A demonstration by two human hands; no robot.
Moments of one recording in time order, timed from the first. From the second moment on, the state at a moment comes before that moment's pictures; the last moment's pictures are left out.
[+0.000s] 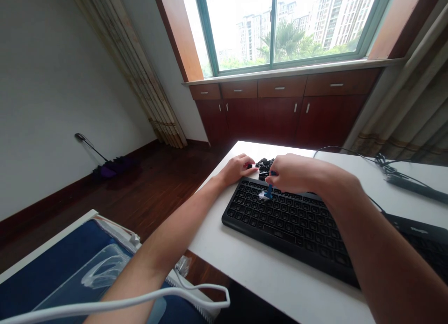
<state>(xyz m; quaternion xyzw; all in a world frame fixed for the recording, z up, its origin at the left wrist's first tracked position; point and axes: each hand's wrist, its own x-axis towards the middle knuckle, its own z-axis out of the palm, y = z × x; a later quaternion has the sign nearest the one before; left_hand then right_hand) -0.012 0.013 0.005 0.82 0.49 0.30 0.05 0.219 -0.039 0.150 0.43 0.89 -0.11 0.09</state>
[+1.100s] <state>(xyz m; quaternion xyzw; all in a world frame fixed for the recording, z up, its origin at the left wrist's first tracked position) -0.040 0.008 0.018 0.86 0.42 0.27 0.03 0.224 -0.032 0.140 0.43 0.89 -0.11 0.07</state>
